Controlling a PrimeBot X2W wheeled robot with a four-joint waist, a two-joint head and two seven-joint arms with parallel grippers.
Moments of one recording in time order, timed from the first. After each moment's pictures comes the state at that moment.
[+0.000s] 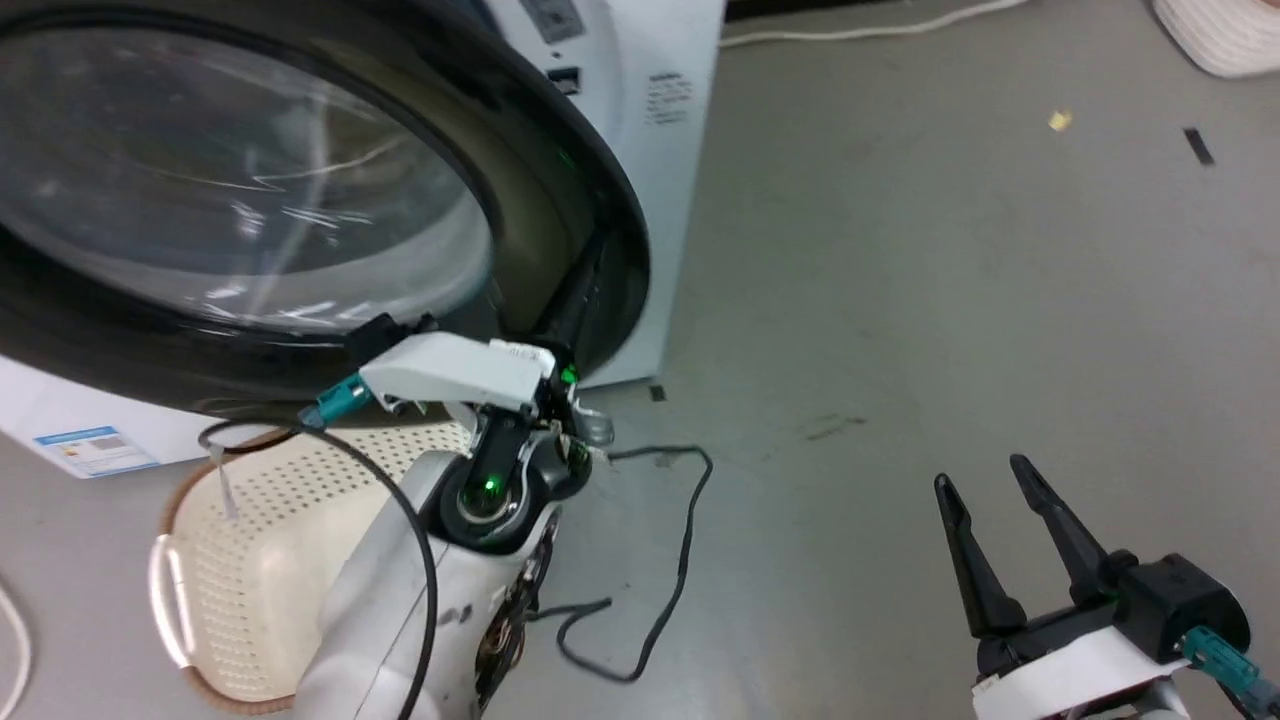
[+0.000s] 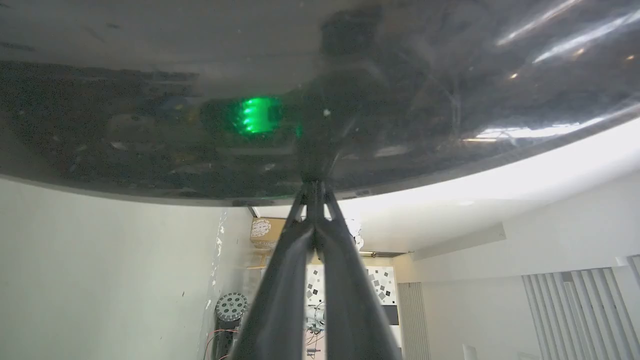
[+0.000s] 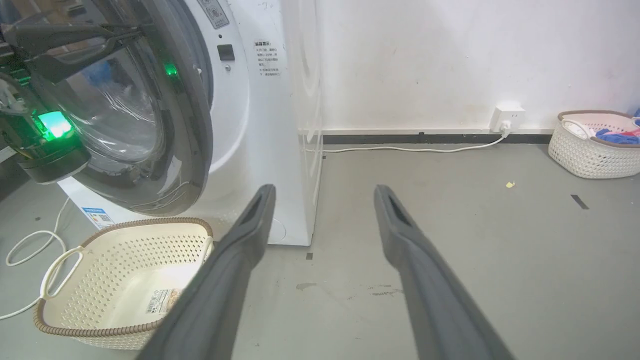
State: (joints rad) left arm -0.64 0.05 -0.41 0.45 -1.82 -0.12 -0.08; right arm -0.05 -0.14 0.11 0.10 0.20 0.13 -0.26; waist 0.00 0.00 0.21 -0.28
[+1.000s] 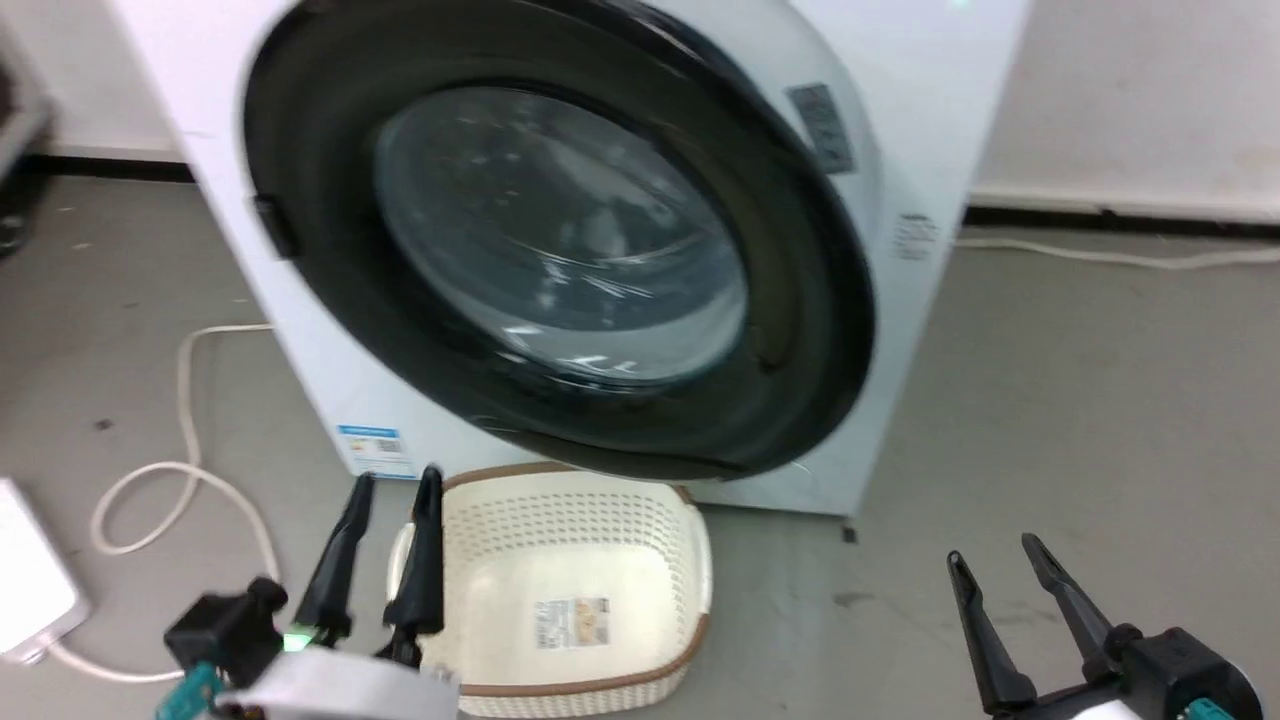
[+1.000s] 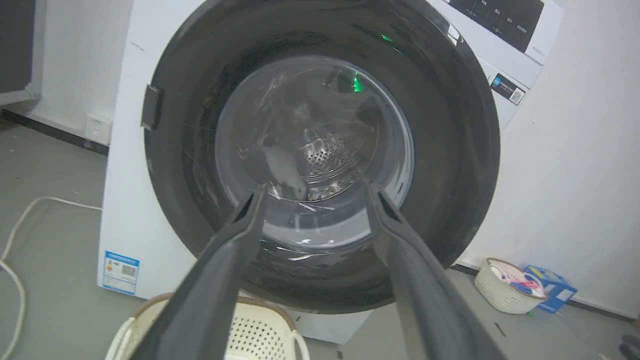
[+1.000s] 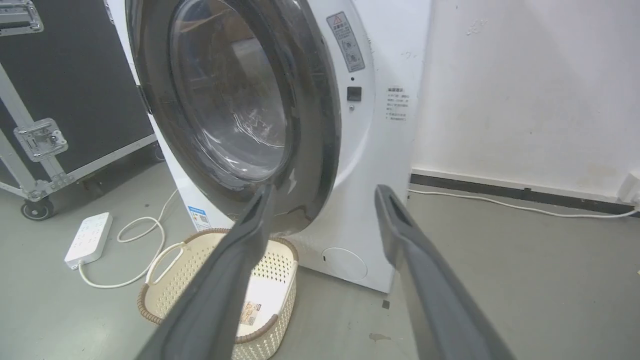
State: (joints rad) left arm -0.02 0.14 -0.13 0.04 -0.59 -0.10 -0.26; right arm 0.08 -0.13 0.07 0.08 0.16 0.13 -0.26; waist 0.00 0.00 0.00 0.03
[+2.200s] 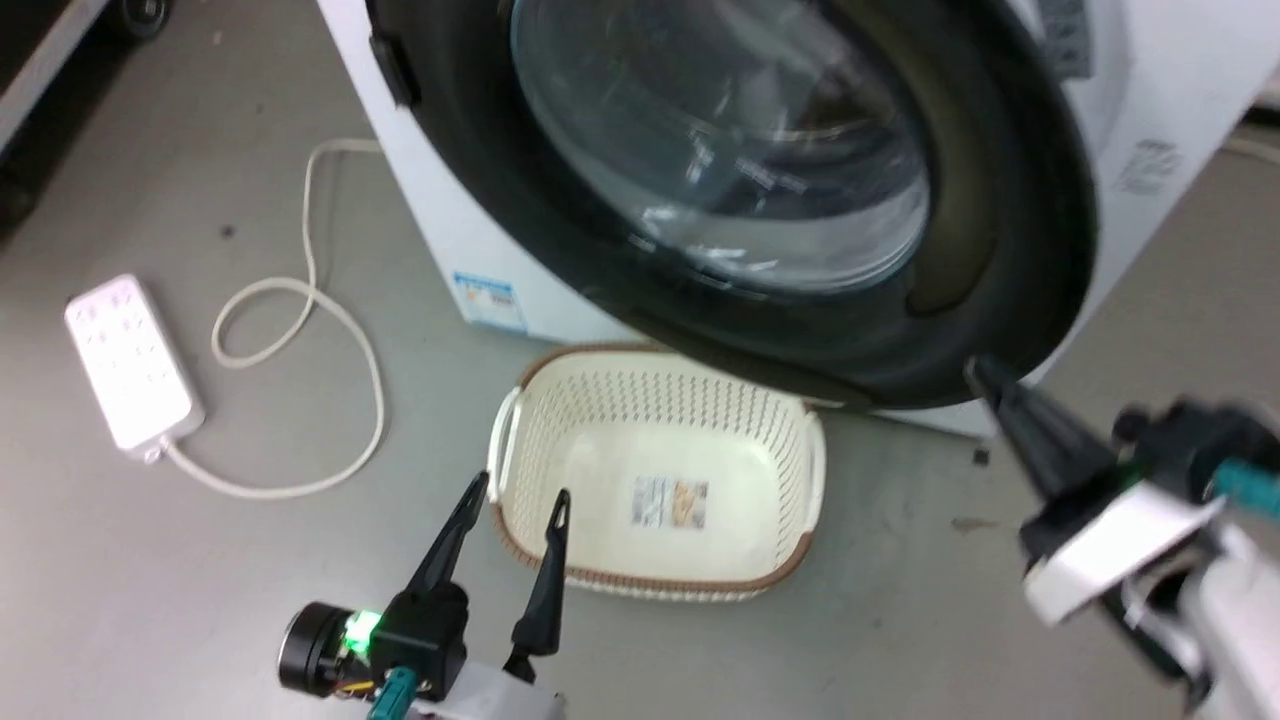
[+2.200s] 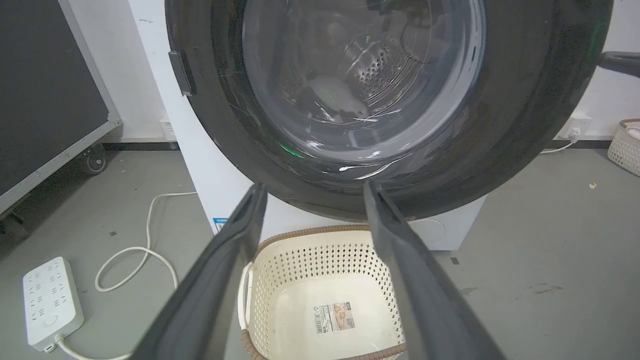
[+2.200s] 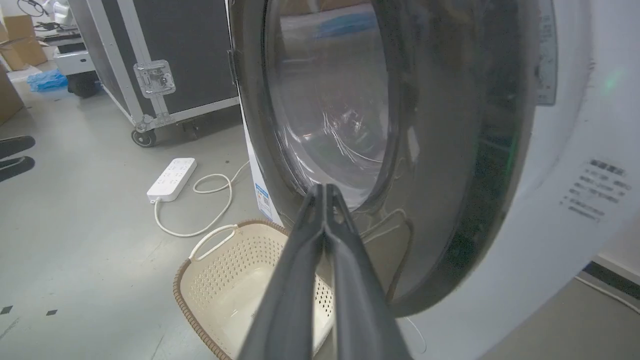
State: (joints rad) left arm -0.02 0.06 -0.23 0.05 -0.05 -0.02 -0.26; right arm -0.30 -0.43 0.33 0.12 0.36 0.13 -0.16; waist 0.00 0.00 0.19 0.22
